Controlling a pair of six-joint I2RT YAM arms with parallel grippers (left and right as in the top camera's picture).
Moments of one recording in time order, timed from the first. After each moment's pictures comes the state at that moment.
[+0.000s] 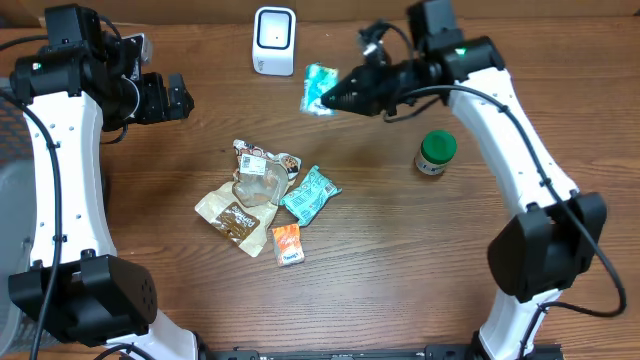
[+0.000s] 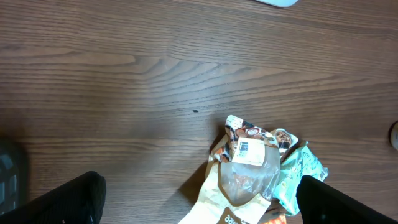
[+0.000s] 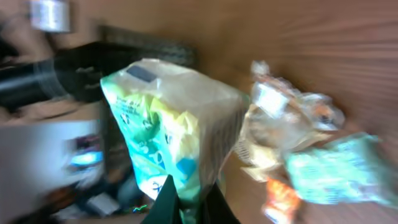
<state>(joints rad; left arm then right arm) 0.20 1.80 1.87 -1.26 0.27 0.03 0.31 1.98 1.94 -1.01 -0.93 0.37</state>
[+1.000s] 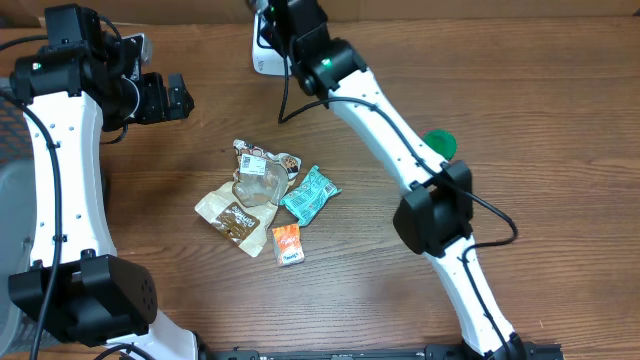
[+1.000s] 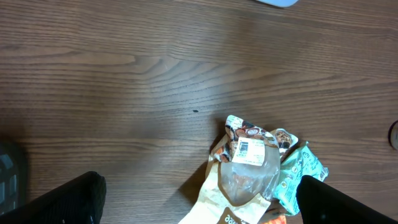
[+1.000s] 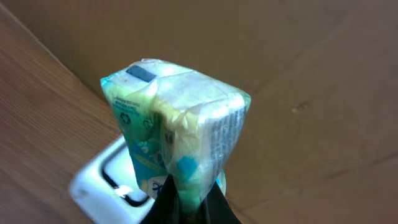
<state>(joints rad) 0.20 1.80 1.87 -1.26 0.27 0.03 0.59 2.53 2.52 -0.41 0.32 -0.46</state>
